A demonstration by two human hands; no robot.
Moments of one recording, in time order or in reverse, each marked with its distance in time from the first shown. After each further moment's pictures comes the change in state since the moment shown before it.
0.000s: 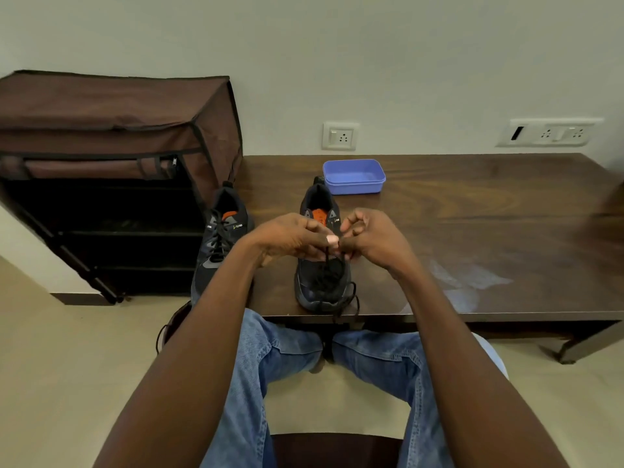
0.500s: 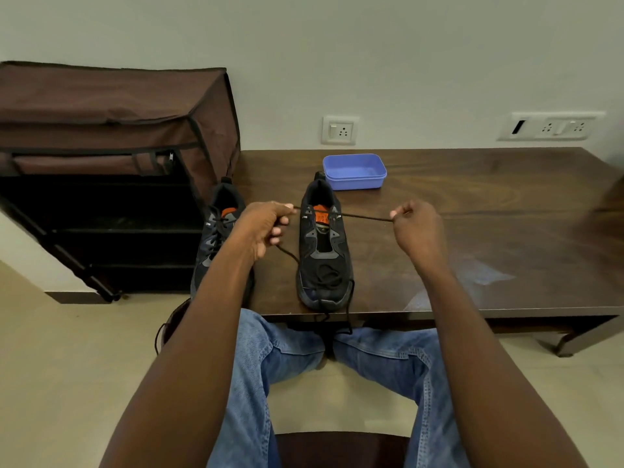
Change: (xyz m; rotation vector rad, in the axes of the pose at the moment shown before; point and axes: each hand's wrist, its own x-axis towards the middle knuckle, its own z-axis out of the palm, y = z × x) left_hand 0.005 -0.012 -0.022 -0.463 0.501 -0.027; right_hand 0.007 0.026 -0.028 -0.226 0.553 0.231
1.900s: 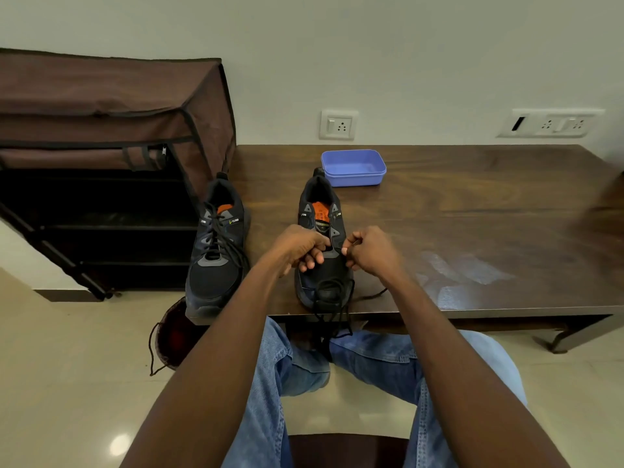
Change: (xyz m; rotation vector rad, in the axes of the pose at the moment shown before) left_hand 0.010 -0.038 0.042 0.419 -0.167 -0.163; right_hand 0.001 0.014 0.072 -0.093 -0.399 -0.014
